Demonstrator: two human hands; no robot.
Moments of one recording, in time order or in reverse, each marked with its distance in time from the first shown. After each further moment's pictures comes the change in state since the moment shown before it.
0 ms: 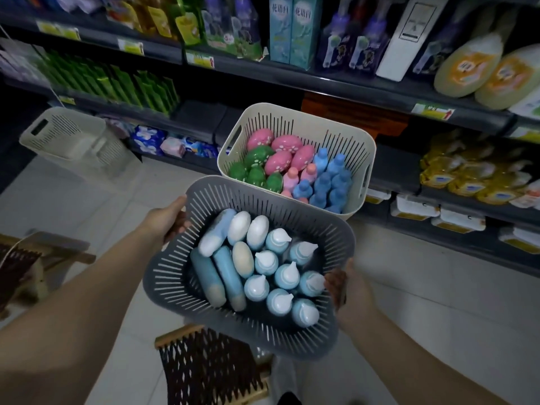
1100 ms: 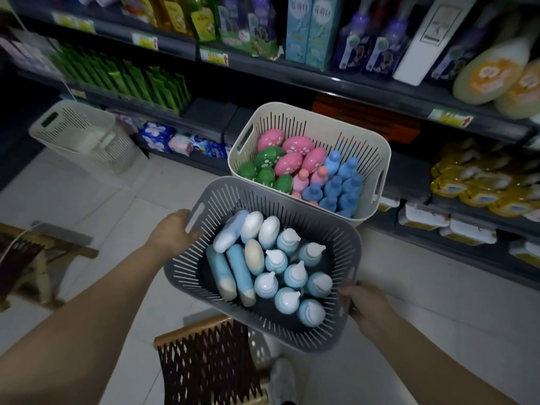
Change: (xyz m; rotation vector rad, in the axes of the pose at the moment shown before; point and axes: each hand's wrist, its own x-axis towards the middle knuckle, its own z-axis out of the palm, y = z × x) left_hand 0.002 -0.030 -0.004 0.800 0.012 0.367; right_hand 0.003 -0.004 -0.008 -0.458 0.022 -0.031
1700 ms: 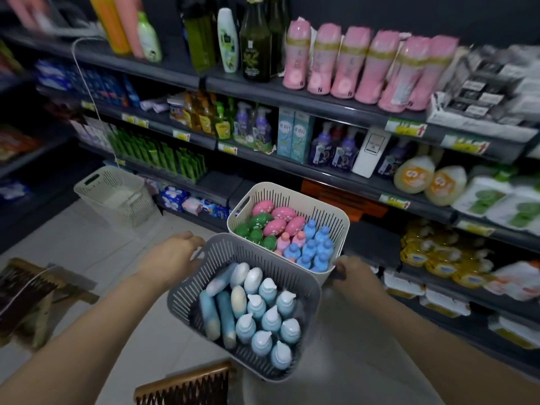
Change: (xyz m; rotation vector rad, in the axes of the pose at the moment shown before) left_hand -0.132 0.100 -0.099 0.382 0.214 0.318; right_hand -0.080 -0.138 -0.066 -1.102 0.006 -0.937
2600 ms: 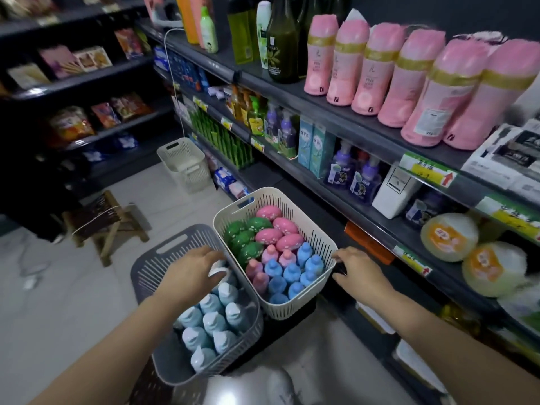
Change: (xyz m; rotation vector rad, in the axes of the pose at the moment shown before) left_hand 0.050 0.224 0.036 -0.082 0.137 -0.401; right_hand 0.177 0.121 -0.120 -0.180 -0.218 -0.510
